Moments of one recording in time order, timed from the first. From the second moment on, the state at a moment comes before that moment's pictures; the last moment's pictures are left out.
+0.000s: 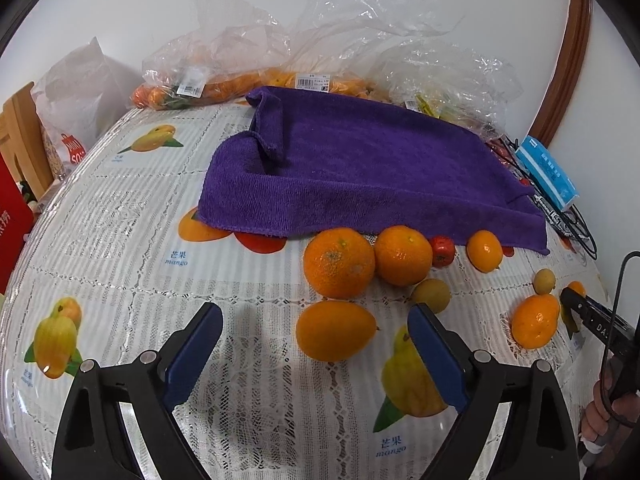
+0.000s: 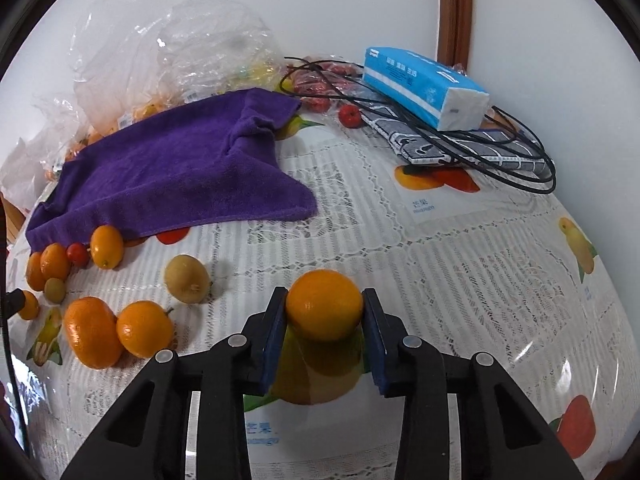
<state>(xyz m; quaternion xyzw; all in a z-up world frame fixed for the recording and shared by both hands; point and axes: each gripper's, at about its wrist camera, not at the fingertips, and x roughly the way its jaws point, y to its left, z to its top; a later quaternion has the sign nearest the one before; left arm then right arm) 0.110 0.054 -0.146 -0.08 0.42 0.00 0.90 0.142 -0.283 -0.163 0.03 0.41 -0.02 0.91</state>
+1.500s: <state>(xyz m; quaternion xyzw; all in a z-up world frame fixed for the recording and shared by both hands) 0.097 0.044 -0.147 -0.07 0.42 -0.02 0.90 0.119 -0.249 -0.145 0.01 0.40 0.01 0.92</state>
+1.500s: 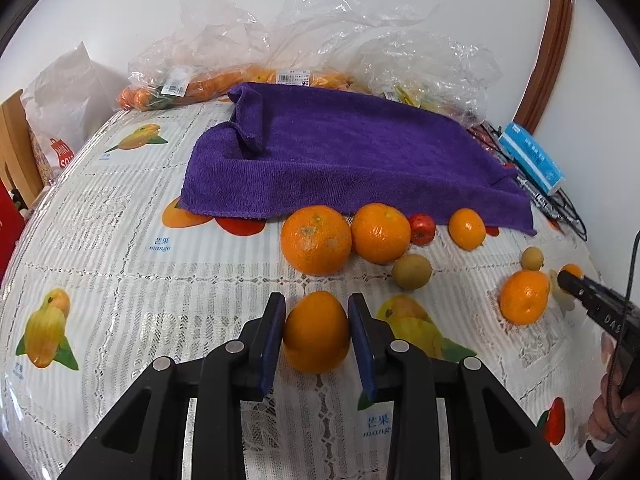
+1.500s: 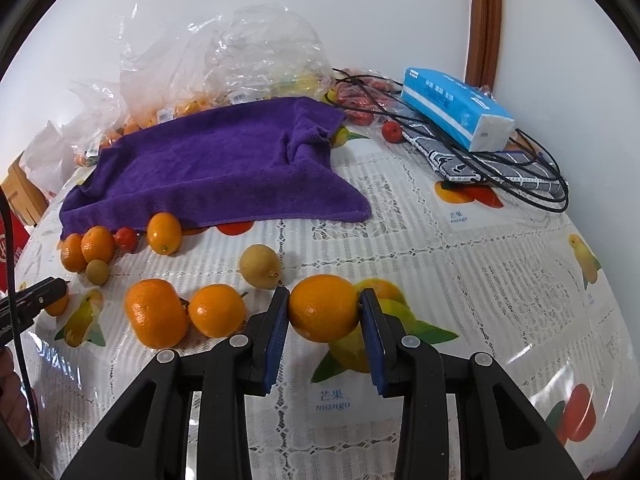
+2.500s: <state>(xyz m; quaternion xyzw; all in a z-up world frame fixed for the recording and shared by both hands) 0.094 0.048 -0.119 -0.07 0.40 -0.03 0.91 0.115 -0.213 -0.106 0.00 0.36 0.04 0.93</state>
